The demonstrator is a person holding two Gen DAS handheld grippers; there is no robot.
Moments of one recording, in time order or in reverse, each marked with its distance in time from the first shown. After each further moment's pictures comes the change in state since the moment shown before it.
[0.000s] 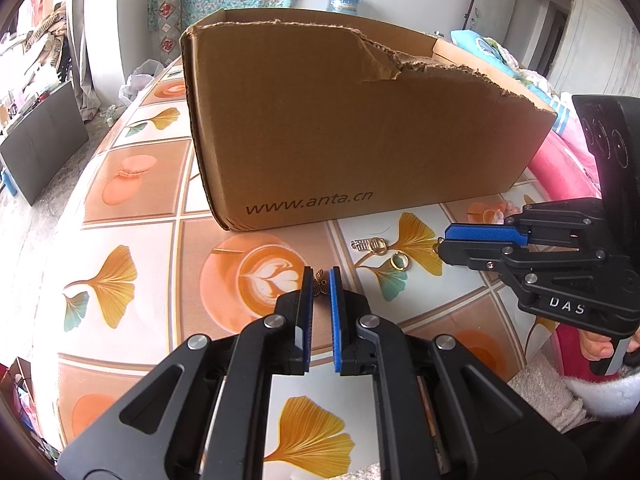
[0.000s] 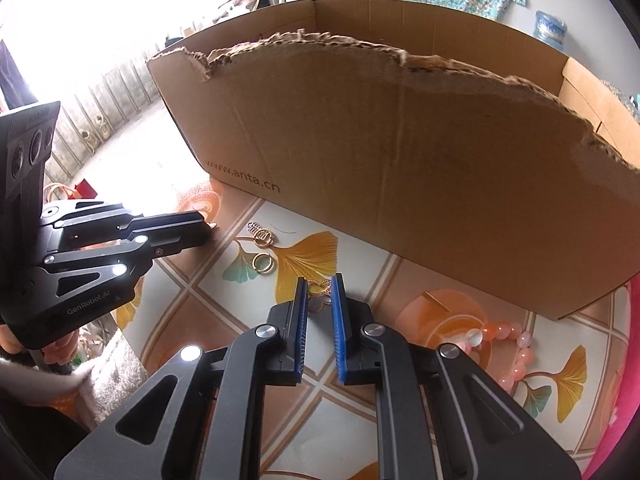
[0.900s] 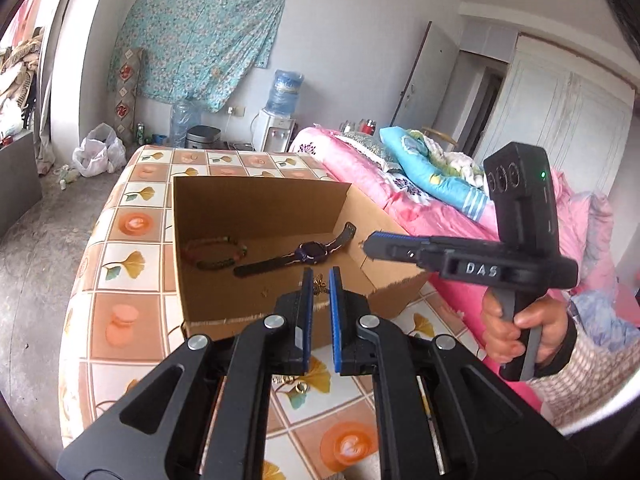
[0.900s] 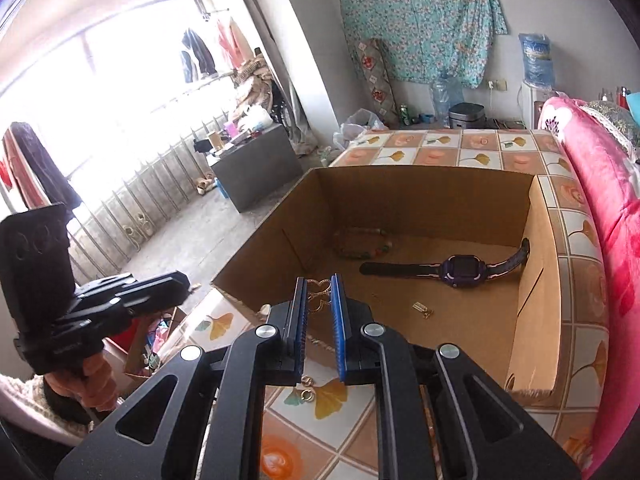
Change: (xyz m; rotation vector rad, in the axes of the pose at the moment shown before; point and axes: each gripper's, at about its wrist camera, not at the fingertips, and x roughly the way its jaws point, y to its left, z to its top) left arm -0.107 -0.002 0.091 -0.002 -0.267 -0.262; right arm -0.092 -0.053 0.089 0.146 -0.278 0.173
